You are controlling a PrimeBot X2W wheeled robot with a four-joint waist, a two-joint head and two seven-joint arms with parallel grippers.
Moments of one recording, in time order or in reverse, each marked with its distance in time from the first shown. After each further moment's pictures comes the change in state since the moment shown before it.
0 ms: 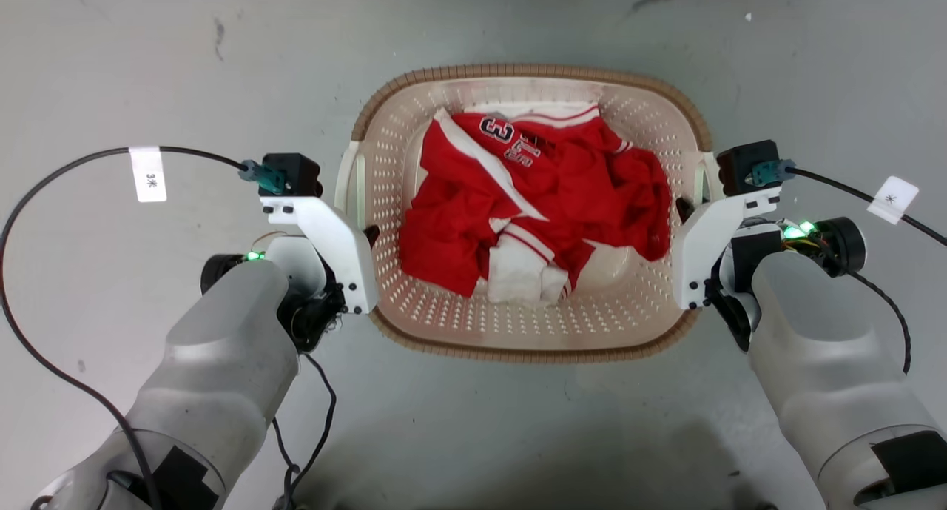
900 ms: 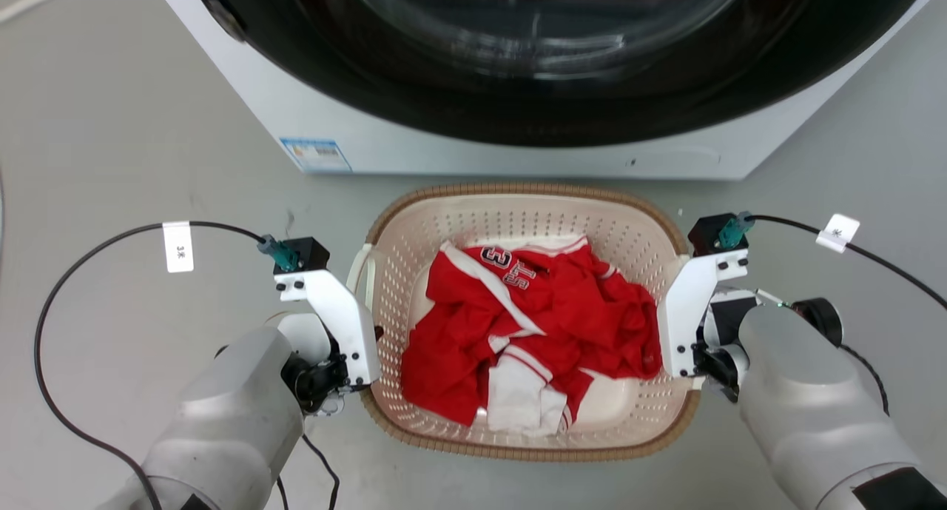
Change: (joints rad) left arm 0.097 -0.014 -0.097 0.059 -0.167 0.002 0.143; right arm 0.079 -0.003 0.154 0.024 0.193 0.000 0.305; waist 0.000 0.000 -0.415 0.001
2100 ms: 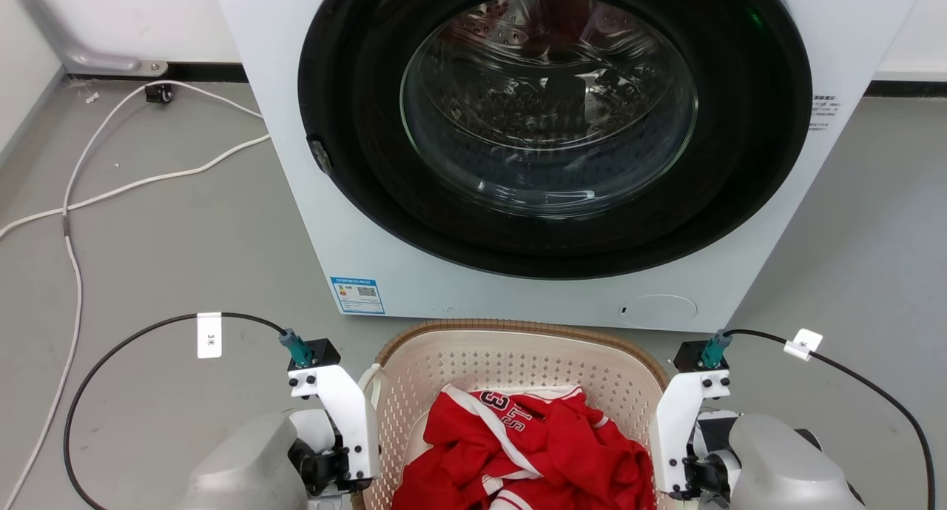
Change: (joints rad) left arm 0.147 -0.030 -0.079 0.063 -0.067 0.000 0.133; right arm 0.215 -0.007 0.179 -0.021 0.270 -0.006 0.160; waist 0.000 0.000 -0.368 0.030
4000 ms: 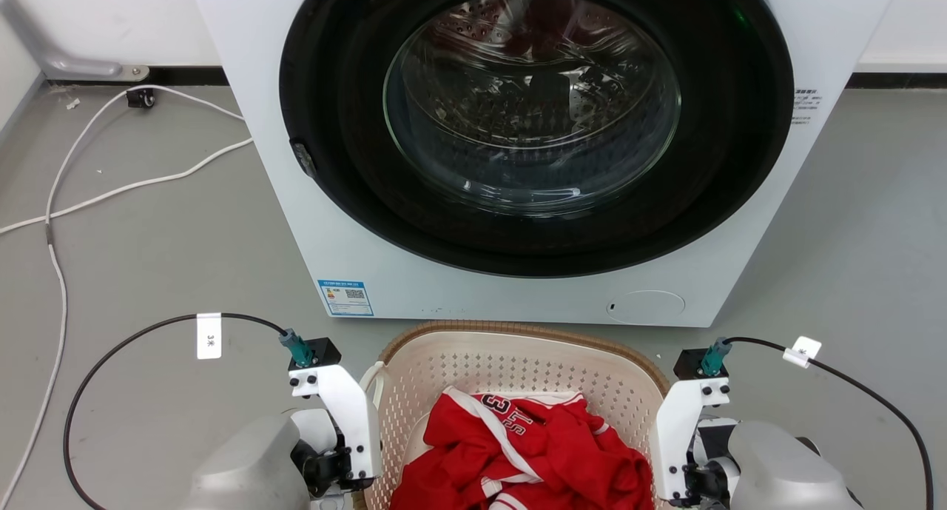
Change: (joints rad) left arm -0.004 -0.003 -0.038 0.005 -0.033 0.000 -0.039; right arm -0.011 -0.002 0.116 0.048 0.114 0.000 -0.028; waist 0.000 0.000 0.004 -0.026
